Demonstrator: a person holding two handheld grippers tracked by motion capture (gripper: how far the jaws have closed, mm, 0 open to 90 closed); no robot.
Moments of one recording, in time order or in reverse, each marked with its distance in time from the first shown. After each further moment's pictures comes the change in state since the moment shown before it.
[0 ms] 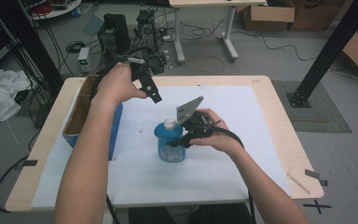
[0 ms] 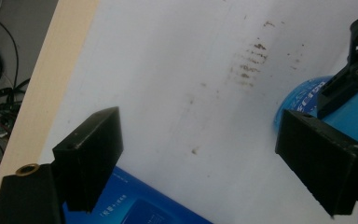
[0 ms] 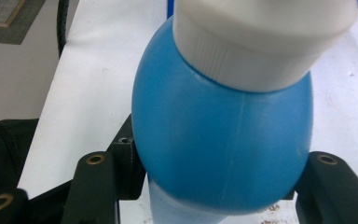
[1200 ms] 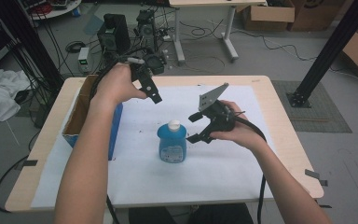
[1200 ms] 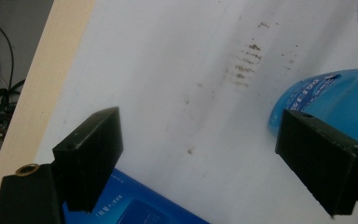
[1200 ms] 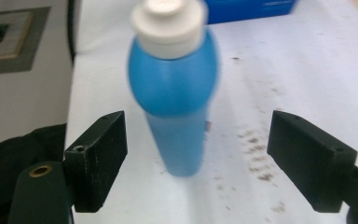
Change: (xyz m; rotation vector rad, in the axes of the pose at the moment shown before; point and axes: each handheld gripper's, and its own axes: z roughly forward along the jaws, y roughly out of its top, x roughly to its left) left arm -0.002 0.000 -0.002 -0.004 -0.011 0.001; right arm -0.006 -0.014 -0.067 0.000 -0.024 0.205
